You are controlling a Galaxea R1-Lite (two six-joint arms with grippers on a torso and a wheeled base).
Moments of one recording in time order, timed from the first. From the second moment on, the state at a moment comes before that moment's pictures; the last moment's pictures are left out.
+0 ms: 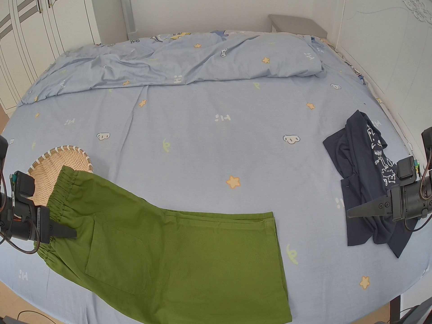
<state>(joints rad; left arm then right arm) 0.01 1.24 -0.93 0.62 -0.36 -0.08 0.13 1.36 -0.87 0.36 0.59 0.13</state>
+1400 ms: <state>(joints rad) -0.87 1.61 -1.28 0.53 -0.04 -0.72 0.15 1.40 -0.86 0.35 0.51 0.13</state>
